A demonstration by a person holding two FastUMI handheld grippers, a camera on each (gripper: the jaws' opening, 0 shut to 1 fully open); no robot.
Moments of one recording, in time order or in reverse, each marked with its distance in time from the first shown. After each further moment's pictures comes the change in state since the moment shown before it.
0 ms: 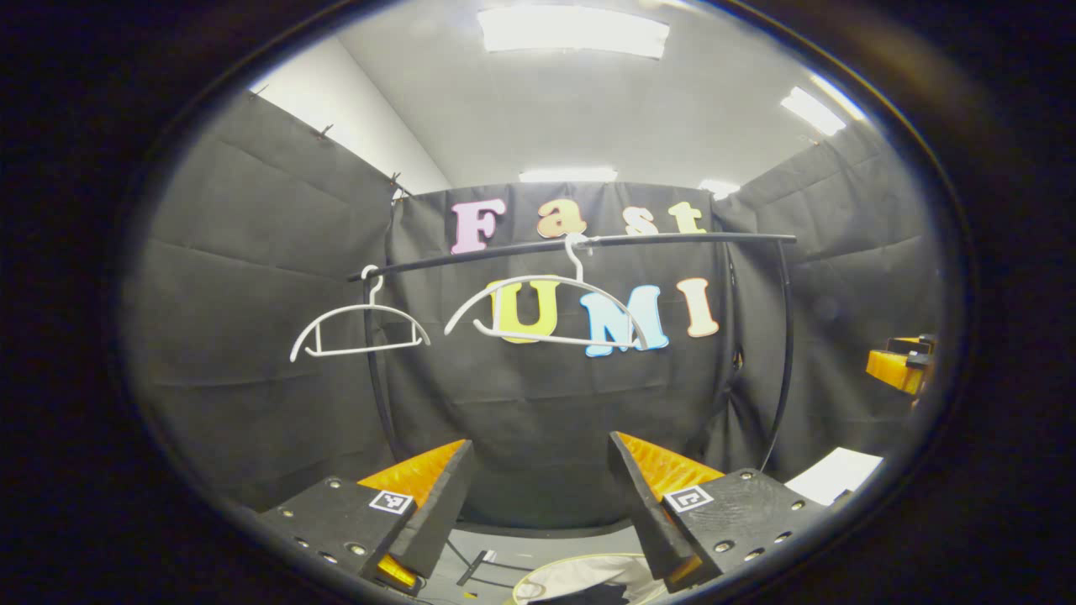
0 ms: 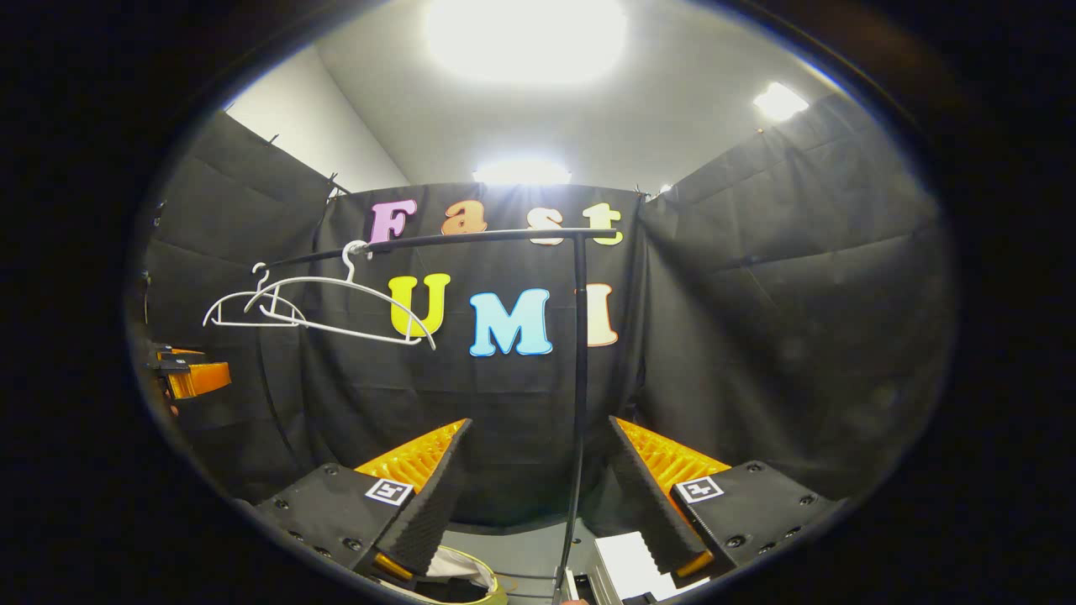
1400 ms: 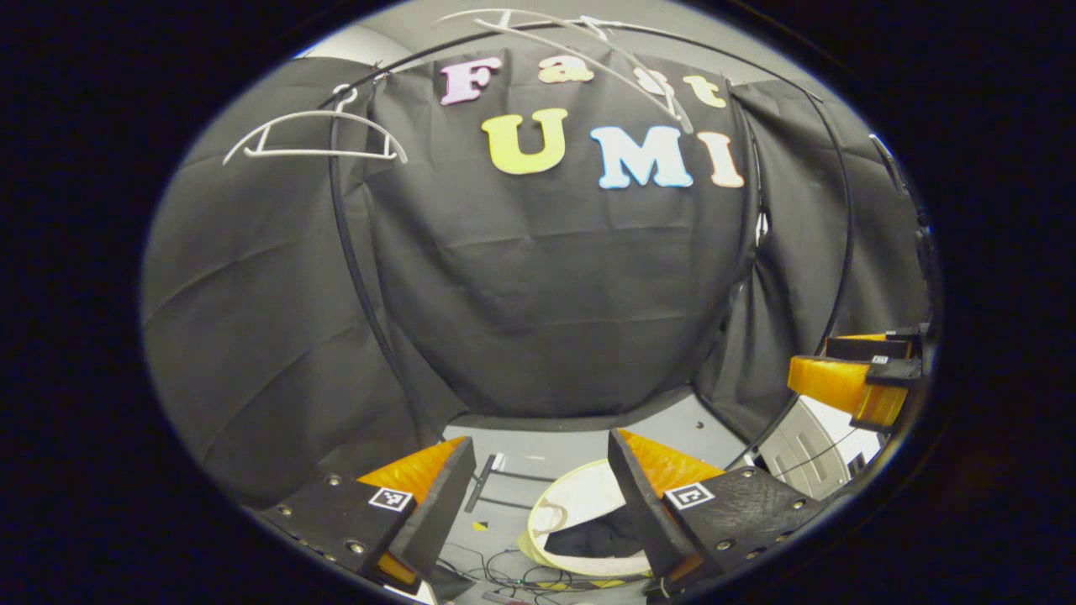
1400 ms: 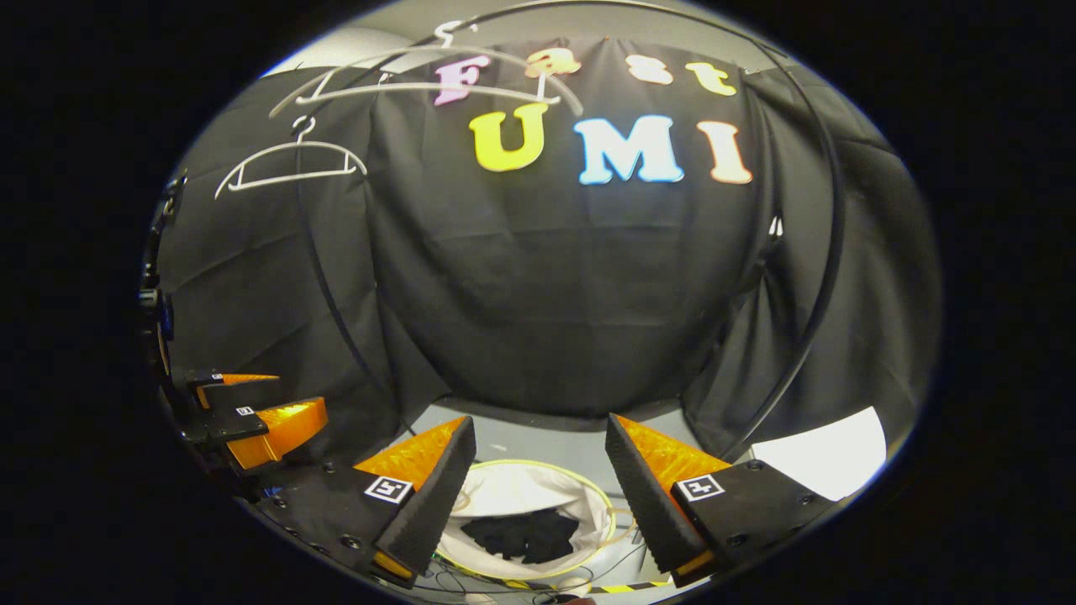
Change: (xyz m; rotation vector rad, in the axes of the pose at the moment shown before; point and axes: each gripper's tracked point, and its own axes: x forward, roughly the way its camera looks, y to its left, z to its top) left arm 0.091 0.036 -0.295 0.024 0.471 -0.020; right arm 0.075 0.207 -0.208 0.012 0.493 0.270
